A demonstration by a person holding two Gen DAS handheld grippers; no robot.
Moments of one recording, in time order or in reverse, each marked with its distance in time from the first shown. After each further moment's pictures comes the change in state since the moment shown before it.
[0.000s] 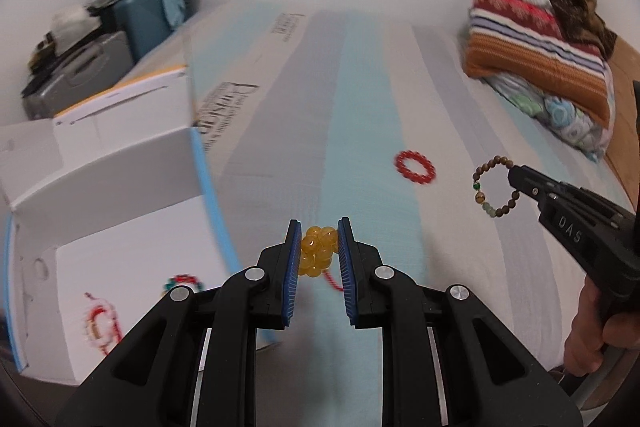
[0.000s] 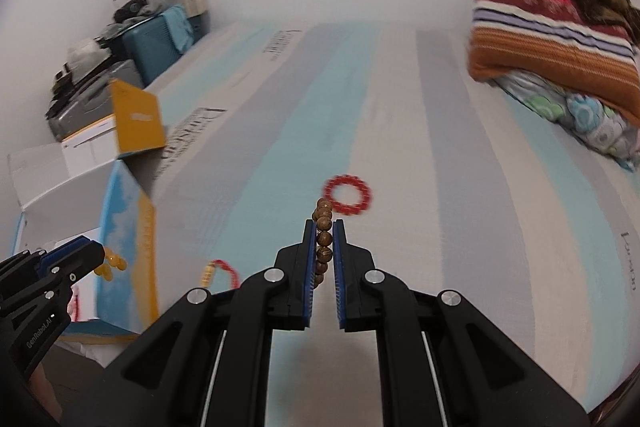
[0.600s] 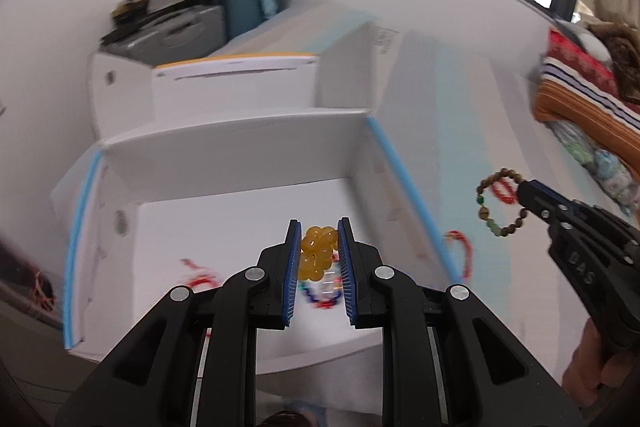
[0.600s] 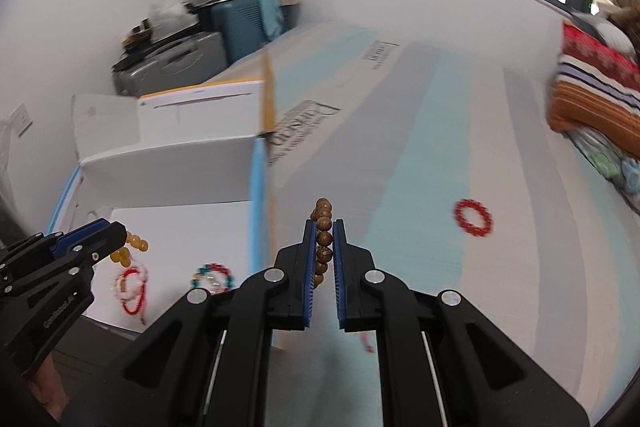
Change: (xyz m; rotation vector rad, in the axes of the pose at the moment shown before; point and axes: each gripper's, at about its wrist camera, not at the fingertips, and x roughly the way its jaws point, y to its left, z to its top) left arm -0.044 0.142 -0.042 -0.190 -0.029 0.172; right arm -0.012 0.172 -0.016 -0.200 -0.020 0.144
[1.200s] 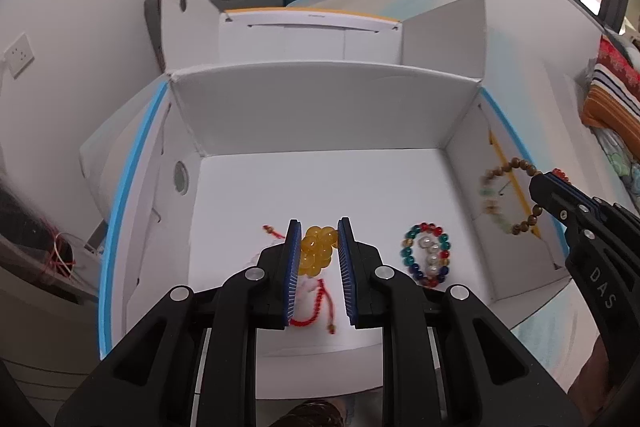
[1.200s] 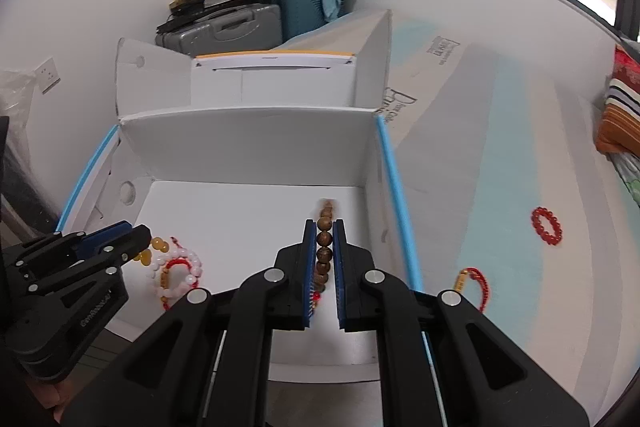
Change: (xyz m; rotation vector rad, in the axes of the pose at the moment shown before) left arm 0.031 0.080 -0.025 -0.088 0.092 0.097; right arm 0.039 0.093 -0.013 -0.098 0.038 0.088
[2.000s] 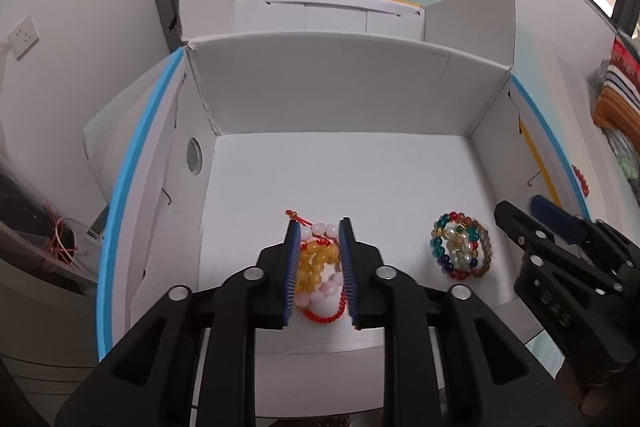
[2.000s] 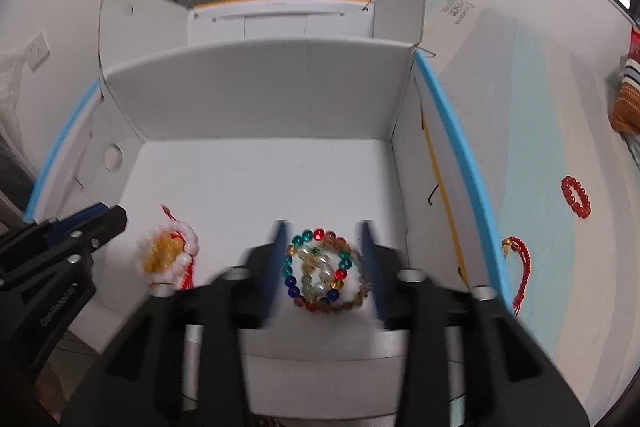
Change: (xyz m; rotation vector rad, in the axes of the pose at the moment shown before) left arm 0.017 0.018 -0.005 -0.030 0.036 0.021; right arm 0.041 0.012 -0.014 0.033 0.110 0.013
